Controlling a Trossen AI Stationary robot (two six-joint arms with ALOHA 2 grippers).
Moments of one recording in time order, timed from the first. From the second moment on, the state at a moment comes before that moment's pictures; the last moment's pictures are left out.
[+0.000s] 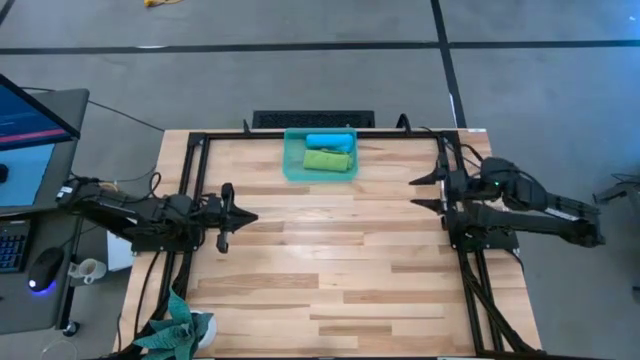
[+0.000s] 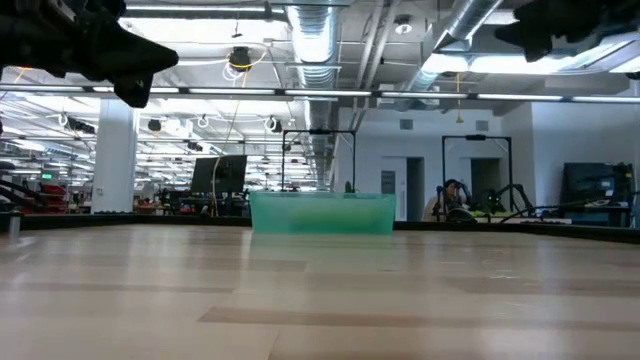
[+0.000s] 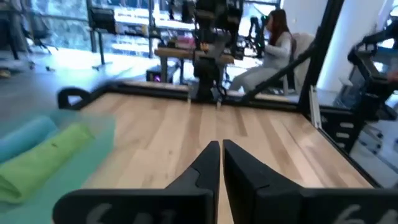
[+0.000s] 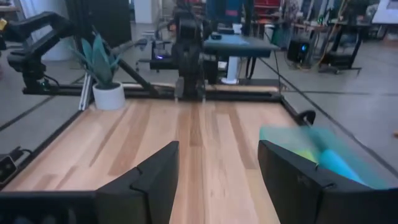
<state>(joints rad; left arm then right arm) -0.19 0.40 0.14 0.24 -0.23 -0.12 -0.25 0.33 0.52 -0.35 -0.26 -0.14</state>
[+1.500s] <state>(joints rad) -0.19 0.12 0.01 0.27 -0.43 0.06 -0.18 0.01 0.08 -0.18 -0.15 0.10</state>
